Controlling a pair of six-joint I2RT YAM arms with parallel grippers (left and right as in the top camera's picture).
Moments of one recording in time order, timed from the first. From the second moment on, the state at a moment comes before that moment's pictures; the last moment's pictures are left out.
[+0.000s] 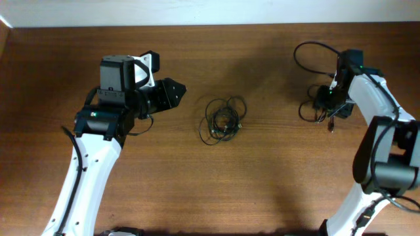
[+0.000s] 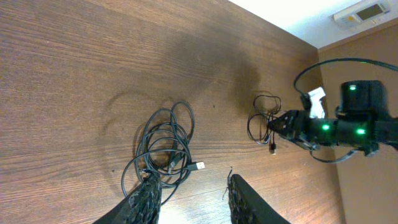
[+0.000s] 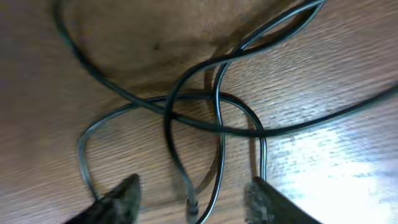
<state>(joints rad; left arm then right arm) -0.12 1.35 1.25 -0.67 0.48 -0.45 -0.16 2.04 1.46 -0.85 0.01 0.23</state>
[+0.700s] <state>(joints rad) -0.12 1.35 1.25 -0.67 0.48 -0.45 -0.16 2.04 1.49 -0.89 -0.22 0.19</state>
